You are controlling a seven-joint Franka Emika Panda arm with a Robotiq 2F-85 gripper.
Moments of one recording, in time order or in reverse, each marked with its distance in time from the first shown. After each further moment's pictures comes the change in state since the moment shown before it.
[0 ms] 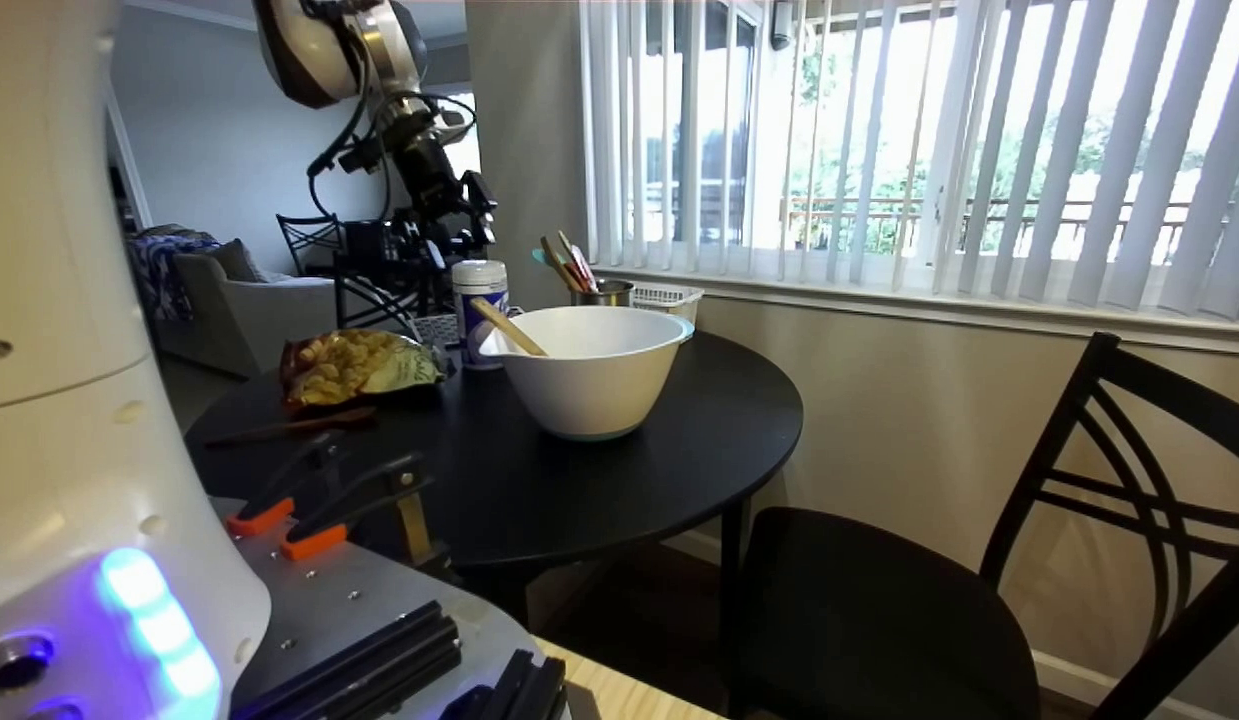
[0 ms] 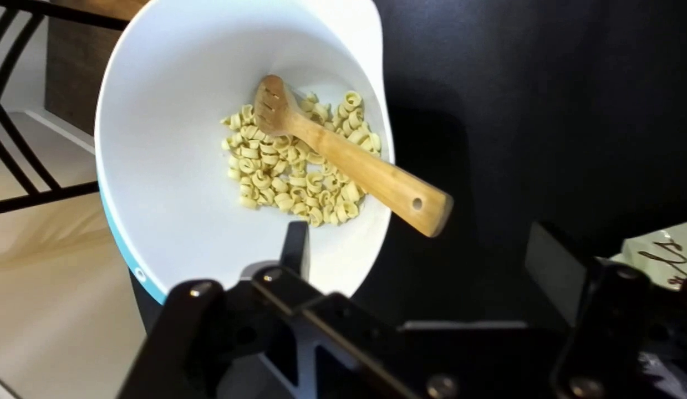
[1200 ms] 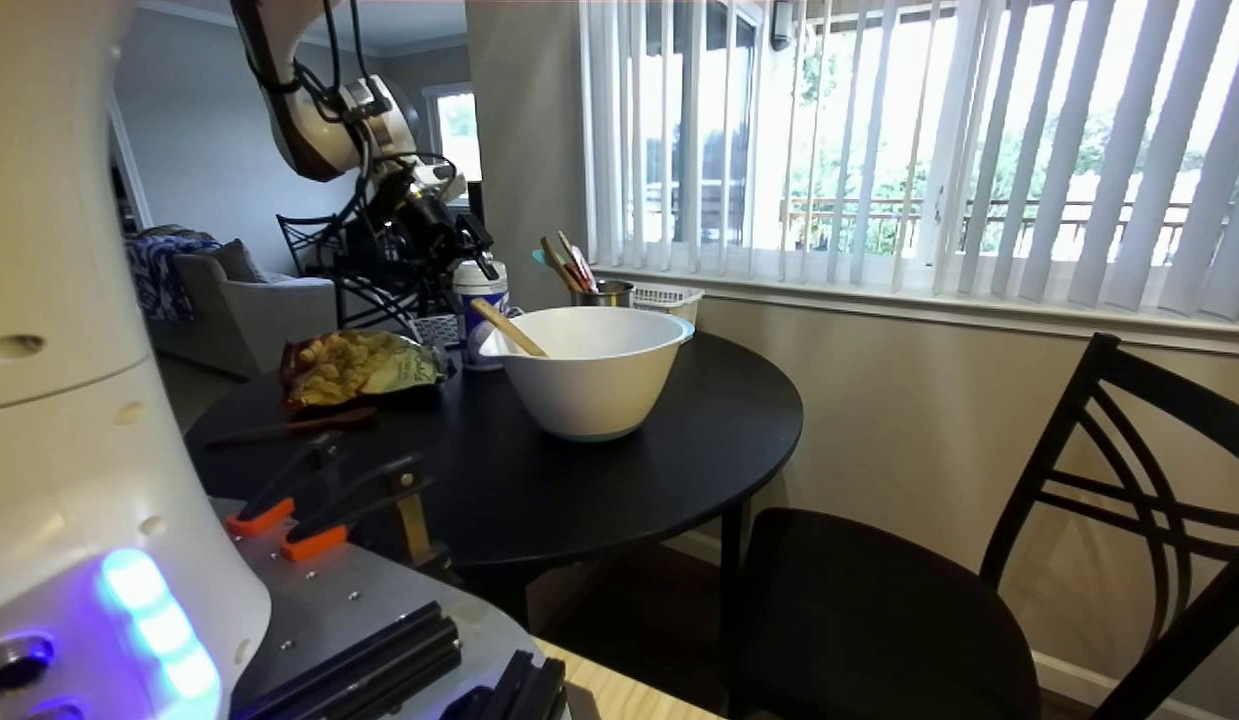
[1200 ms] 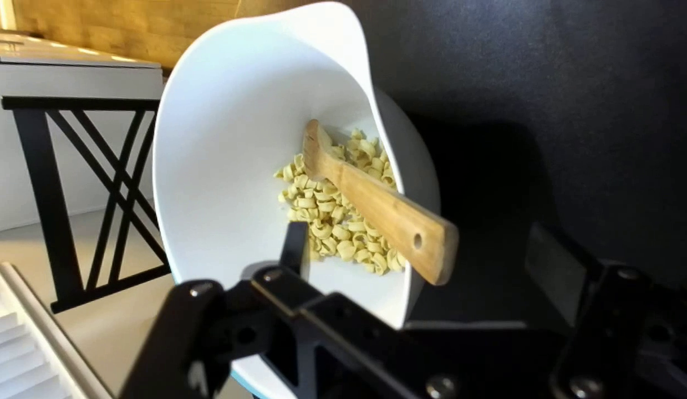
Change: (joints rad) arm 0.142 0.292 -0.108 0.298 -0.046 -0.248 0.264
